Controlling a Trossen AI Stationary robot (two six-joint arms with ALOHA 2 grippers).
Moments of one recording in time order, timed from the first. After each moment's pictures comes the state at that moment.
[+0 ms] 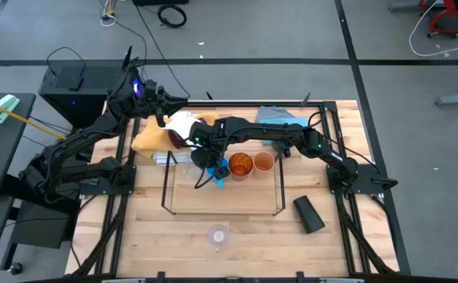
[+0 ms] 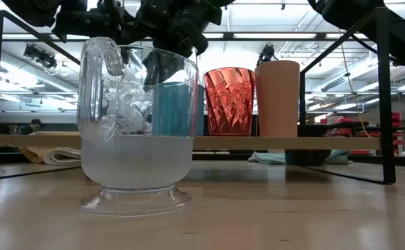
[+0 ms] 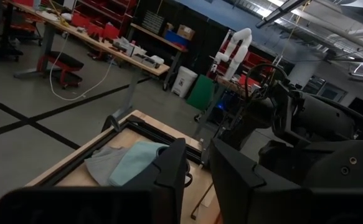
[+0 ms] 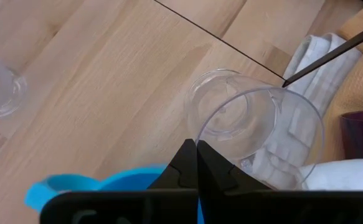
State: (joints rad) left arm 0.83 0.97 0.68 0.34 0.63 -0.43; right arm -0.11 2.35 2.33 -1.06 -0.31 -0.60
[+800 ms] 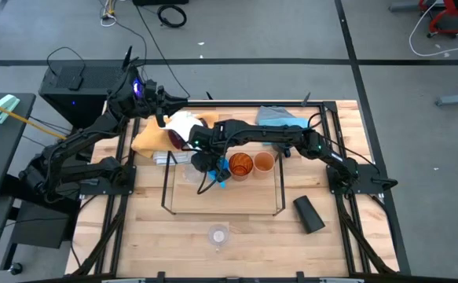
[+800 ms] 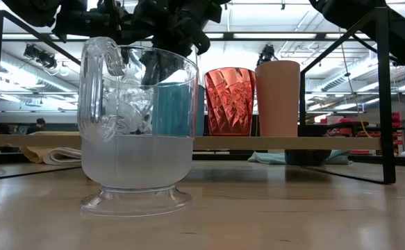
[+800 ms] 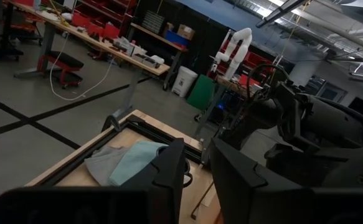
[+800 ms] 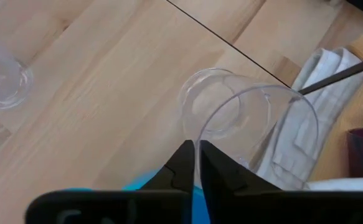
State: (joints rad) left arm 0.83 0.97 0.68 0.33 0.63 -0.43; right arm -0.09 2.35 2.33 -1.07 -0.32 -0.65
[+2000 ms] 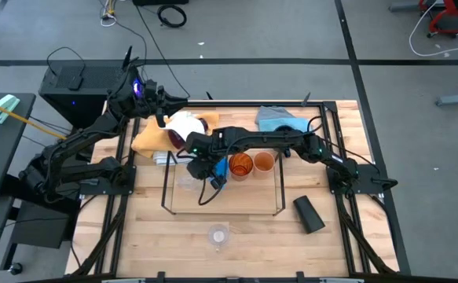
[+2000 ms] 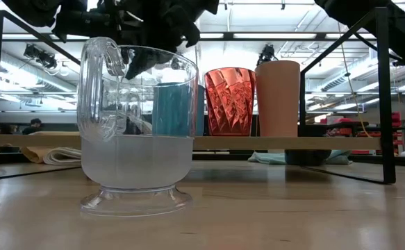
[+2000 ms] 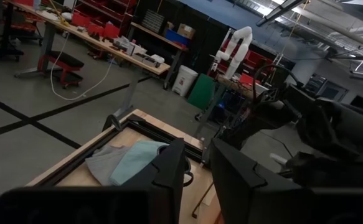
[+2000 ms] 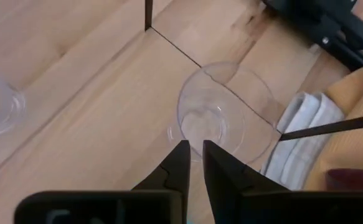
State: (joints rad) left arm 0.83 0.97 0.68 0.33 0.63 -0.42; right arm -0.03 2.34 2.34 -0.97 -0.27 -0.65
